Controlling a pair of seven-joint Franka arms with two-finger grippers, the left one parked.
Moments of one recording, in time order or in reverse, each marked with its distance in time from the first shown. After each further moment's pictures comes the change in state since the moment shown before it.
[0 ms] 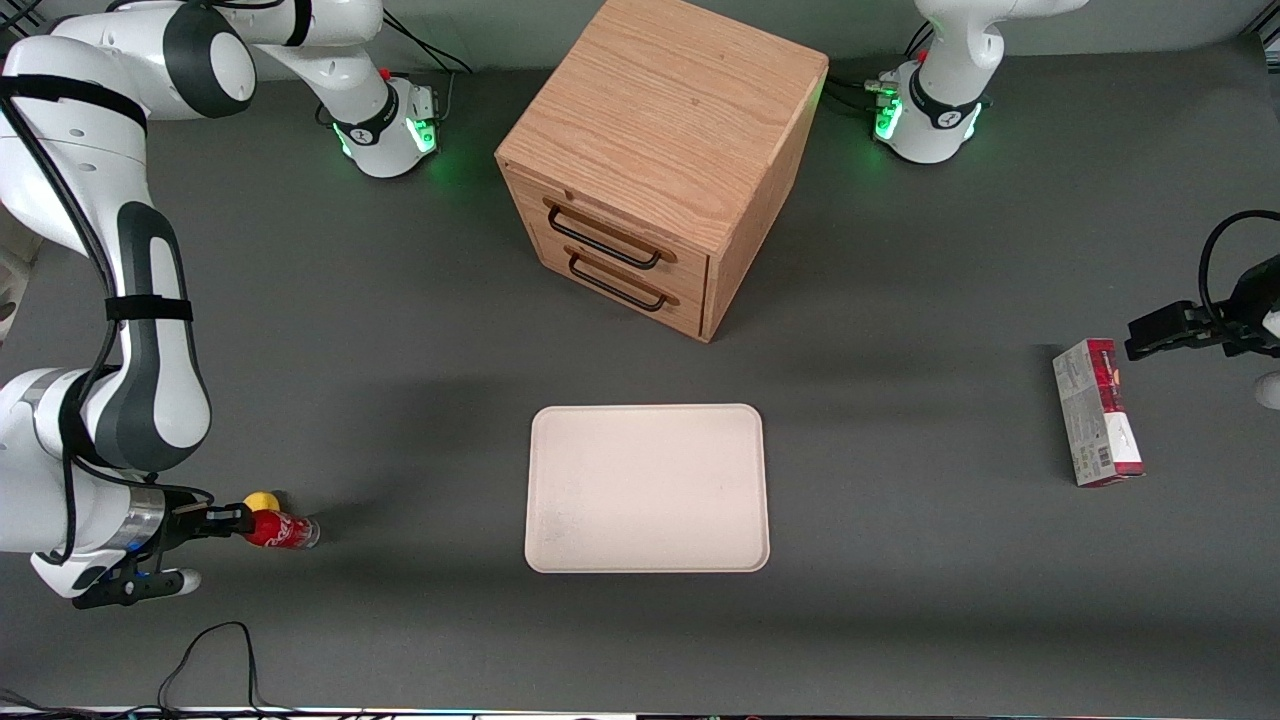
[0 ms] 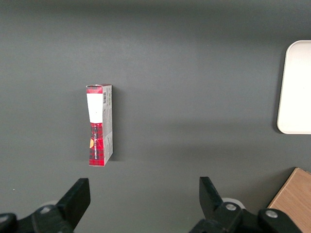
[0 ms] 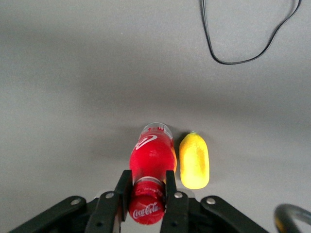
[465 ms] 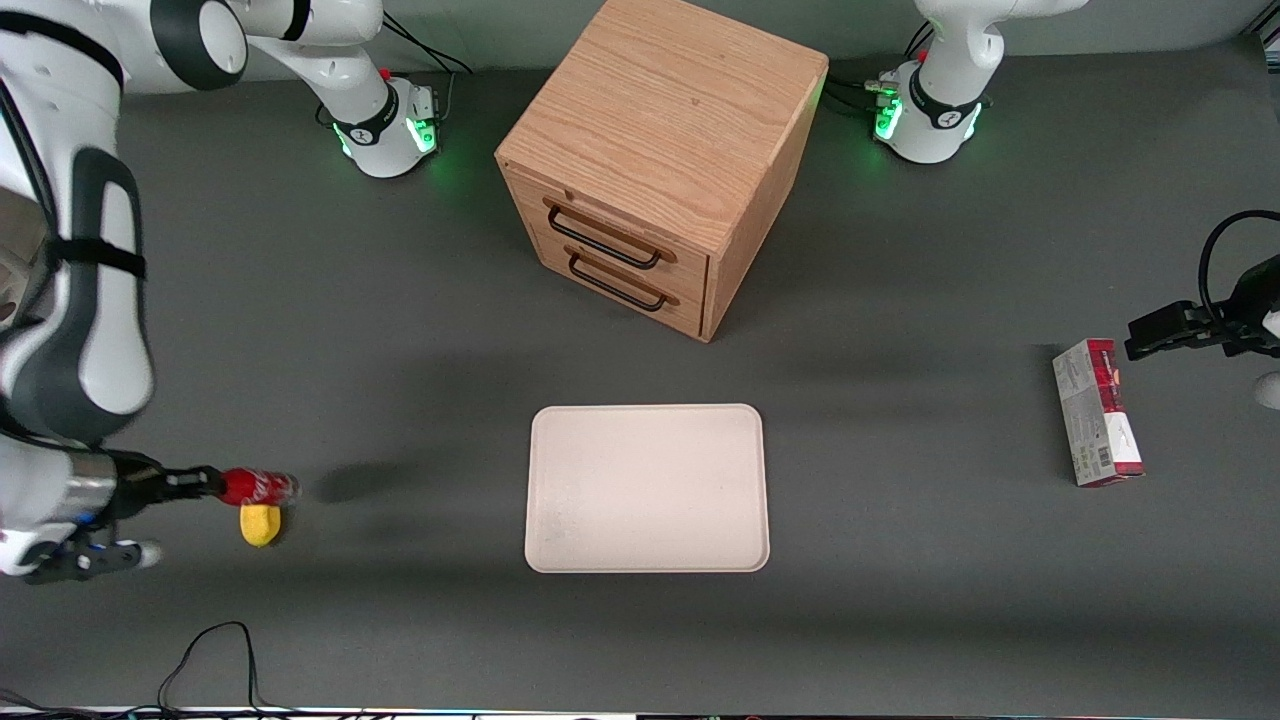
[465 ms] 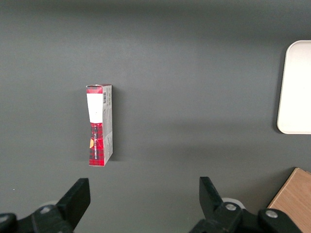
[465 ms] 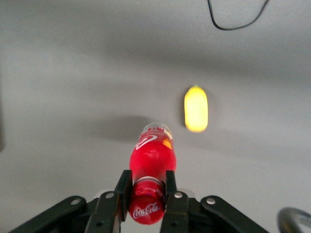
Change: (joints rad) arm 0.004 -0.131 0.001 0.083 0.000 -0.318 0.000
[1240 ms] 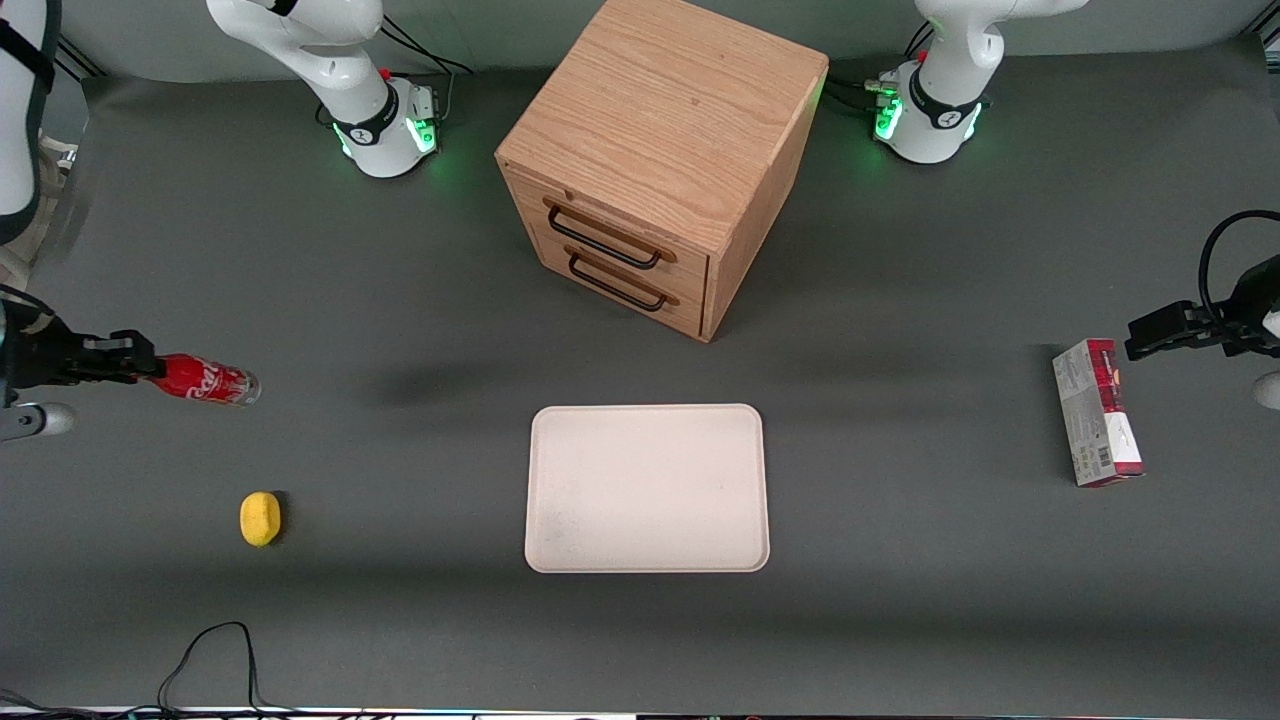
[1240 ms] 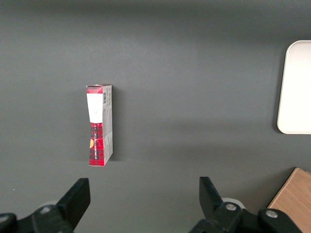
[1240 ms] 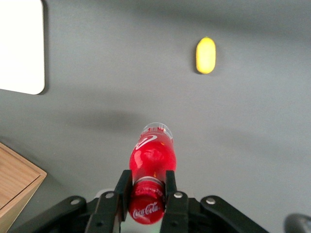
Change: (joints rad) arm 0.035 -0.319 0.009 -0.187 0.000 -0.169 0.020
